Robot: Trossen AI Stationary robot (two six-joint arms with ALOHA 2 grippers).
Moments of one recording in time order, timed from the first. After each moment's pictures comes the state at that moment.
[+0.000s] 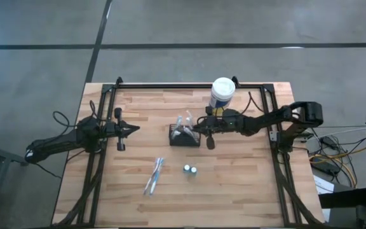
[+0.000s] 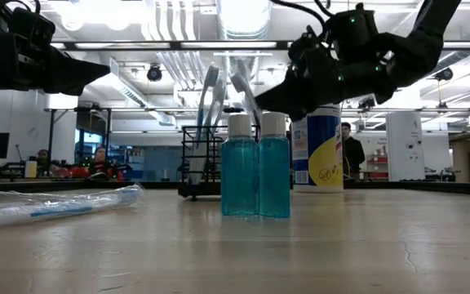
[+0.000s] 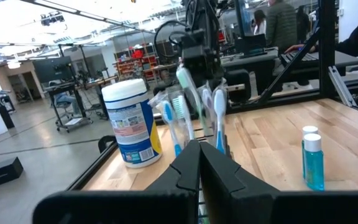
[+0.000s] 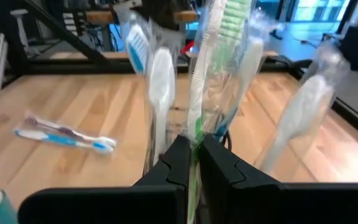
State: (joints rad) left arm 0.24 0.05 0.02 0.05 0.13 0.20; right arm -0.17 1.61 0.58 0.83 -0.15 -0.01
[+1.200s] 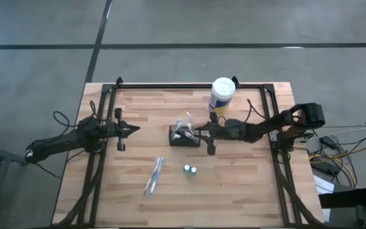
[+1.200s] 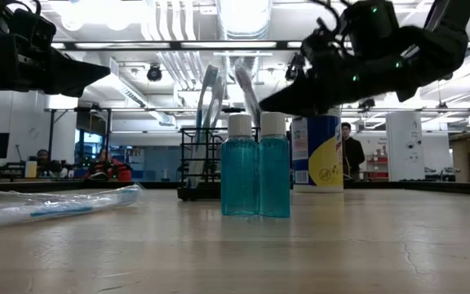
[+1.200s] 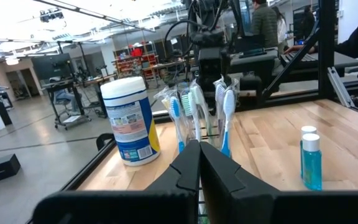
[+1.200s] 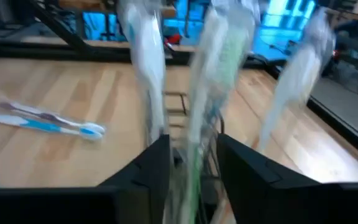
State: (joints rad) left arm 0.24 0.05 0.02 0.05 0.13 0.19; right arm -0.04 1.59 0.51 0.88 0.08 -0.05
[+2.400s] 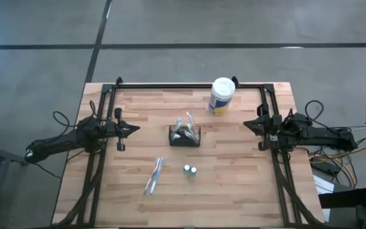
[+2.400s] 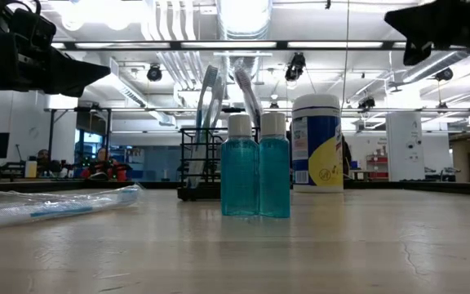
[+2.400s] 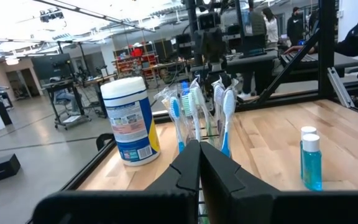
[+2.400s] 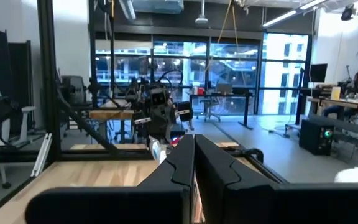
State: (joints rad) left arm 0.24 0.05 0.02 0.05 0.13 0.19; right arm -0.06 0.12 0.18 0.15 0.03 0.00
